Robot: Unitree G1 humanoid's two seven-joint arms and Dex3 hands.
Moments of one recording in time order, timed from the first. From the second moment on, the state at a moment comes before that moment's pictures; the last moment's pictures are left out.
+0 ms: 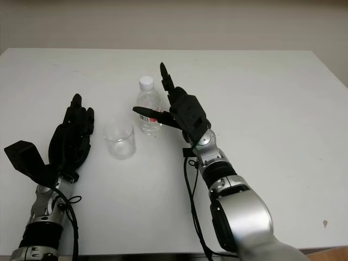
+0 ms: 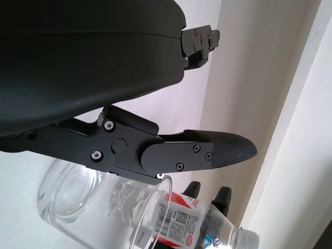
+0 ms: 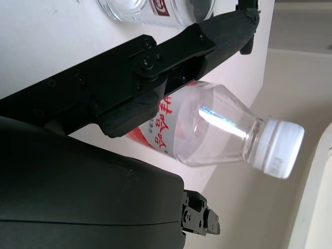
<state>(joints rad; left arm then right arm) -0.35 0.15 0.26 0.49 -0.31 -0.18 -0.28 -0.92 -0.06 0.06 1.15 -0.14 -0.40 0.13</state>
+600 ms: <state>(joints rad) -0.35 0.14 0.26 0.49 -0.31 -0.18 -0.28 -0.92 -0.03 0.05 1.21 -0.14 -0.39 0.15</state>
